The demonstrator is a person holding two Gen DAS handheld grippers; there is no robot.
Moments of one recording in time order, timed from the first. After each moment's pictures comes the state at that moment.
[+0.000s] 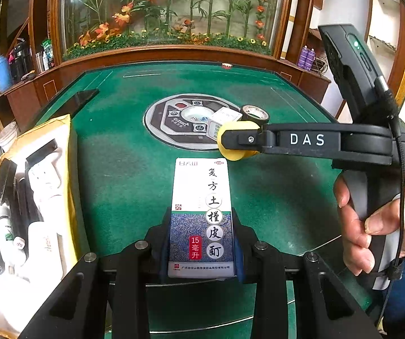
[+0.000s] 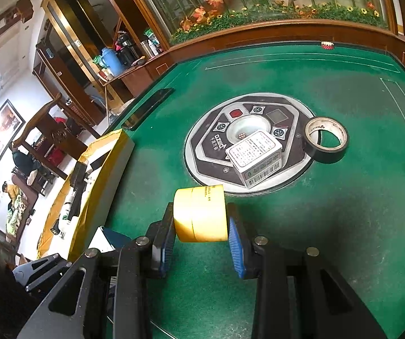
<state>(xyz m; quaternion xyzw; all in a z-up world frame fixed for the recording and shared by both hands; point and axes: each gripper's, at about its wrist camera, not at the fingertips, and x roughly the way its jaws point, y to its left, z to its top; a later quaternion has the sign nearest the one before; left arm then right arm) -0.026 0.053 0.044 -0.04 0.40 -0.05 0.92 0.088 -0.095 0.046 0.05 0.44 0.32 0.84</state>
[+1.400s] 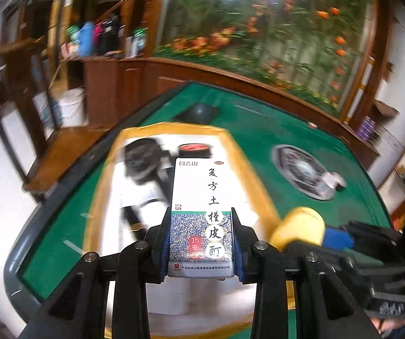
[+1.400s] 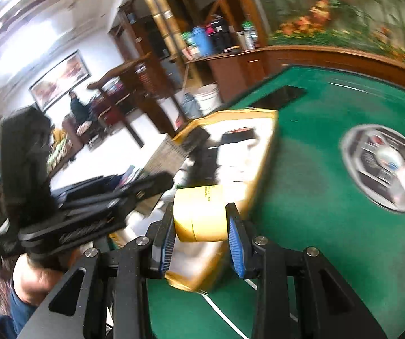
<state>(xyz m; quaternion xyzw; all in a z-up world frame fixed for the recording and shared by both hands) -0.090 0.234 0.058 -0.16 0.33 0.11 0.92 -0.029 0.042 0.074 -0.04 0.38 0.50 0.78</state>
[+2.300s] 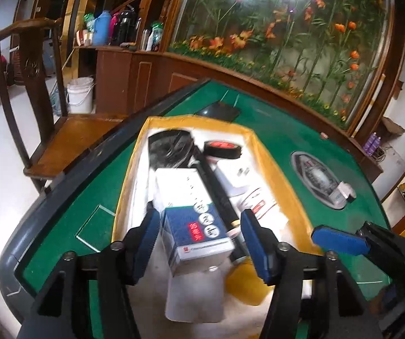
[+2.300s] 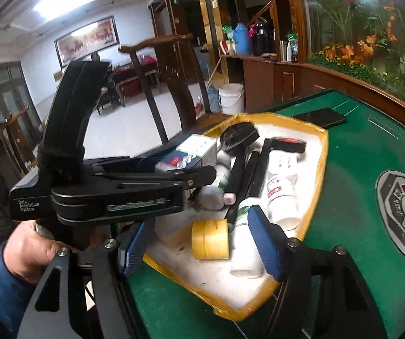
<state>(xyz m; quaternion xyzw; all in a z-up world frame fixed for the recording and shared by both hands) -0.099 0.259 0.045 -0.19 0.32 0.11 0.92 -0.064 0.082 0.070 -0.13 0.32 0.54 0.77</state>
